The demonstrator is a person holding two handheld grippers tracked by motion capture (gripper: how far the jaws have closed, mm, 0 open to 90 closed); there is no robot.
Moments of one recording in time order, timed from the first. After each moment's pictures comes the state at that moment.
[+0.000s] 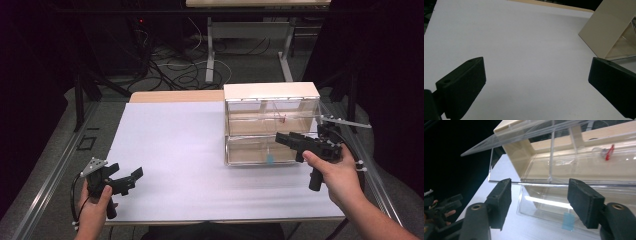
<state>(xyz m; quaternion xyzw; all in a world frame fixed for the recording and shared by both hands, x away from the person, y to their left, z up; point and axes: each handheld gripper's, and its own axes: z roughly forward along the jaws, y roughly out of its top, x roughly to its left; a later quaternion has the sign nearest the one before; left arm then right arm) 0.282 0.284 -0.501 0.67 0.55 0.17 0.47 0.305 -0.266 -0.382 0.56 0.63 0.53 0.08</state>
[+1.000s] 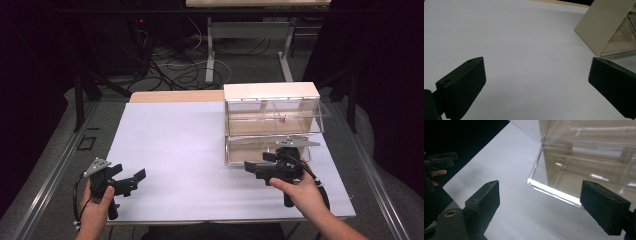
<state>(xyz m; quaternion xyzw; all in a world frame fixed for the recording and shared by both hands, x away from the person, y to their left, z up) 0.282 0.279 -0.502 0.68 0.54 0.16 0.47 0.297 -0.202 -0.447 0.48 0.73 0.49 0.08</state>
